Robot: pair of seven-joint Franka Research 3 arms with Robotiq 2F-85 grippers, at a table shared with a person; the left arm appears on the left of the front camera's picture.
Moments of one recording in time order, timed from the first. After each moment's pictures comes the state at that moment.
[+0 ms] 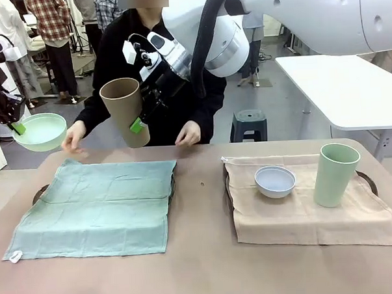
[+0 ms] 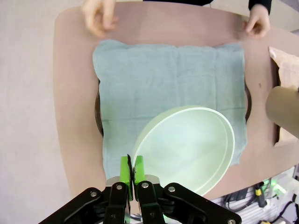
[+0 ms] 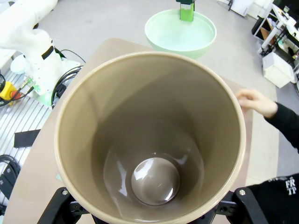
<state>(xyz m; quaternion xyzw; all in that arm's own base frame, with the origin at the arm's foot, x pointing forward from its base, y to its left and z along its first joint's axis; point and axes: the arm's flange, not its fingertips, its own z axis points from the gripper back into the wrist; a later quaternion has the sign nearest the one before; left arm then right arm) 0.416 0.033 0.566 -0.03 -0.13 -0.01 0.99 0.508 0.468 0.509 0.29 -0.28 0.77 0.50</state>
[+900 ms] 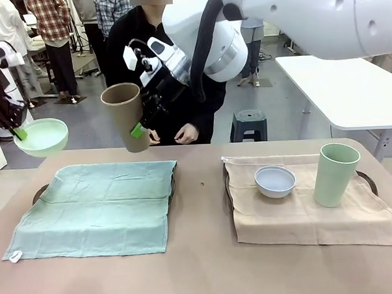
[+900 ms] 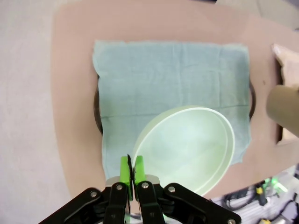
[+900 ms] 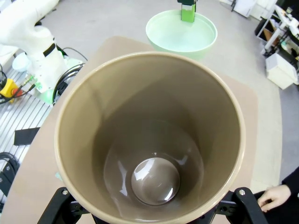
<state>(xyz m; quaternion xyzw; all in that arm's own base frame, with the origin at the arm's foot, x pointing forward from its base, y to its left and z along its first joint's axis) 0.422 0.035 0.542 -0.03 -0.11 -0.01 0.99 0.514 0.472 0.484 0.29 -0.27 0.77 0.49</state>
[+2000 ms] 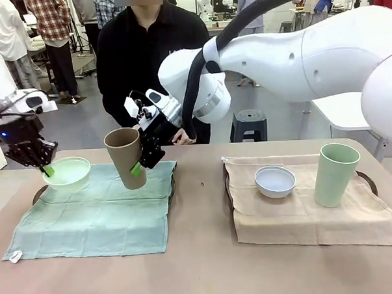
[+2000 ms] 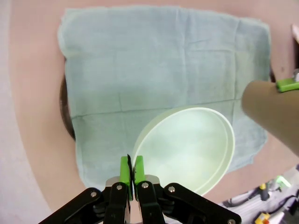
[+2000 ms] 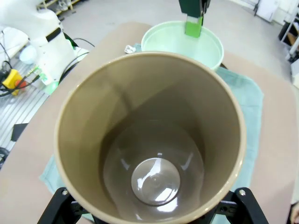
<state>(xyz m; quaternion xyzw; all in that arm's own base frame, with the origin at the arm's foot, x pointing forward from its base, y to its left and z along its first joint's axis) 0.439 0.012 0.441 -0.05 -0.05 -0.02 1.00 0.529 0.502 0.370 0.35 -0.24 0.77 0.47</state>
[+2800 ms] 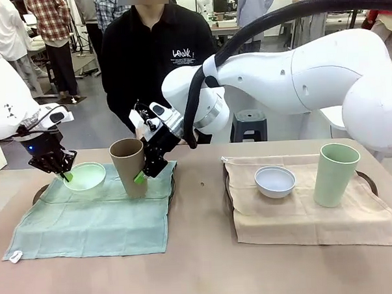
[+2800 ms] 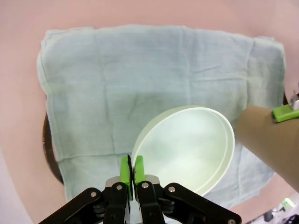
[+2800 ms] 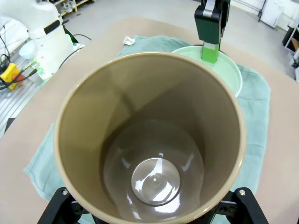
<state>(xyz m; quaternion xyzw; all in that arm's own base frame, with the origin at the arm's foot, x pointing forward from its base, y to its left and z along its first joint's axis) 0.470 -0.003 0.389 -0.04 -0.08 -0.01 1.00 0.546 0.501 0.329 0.37 -0.24 0.77 0.46</state>
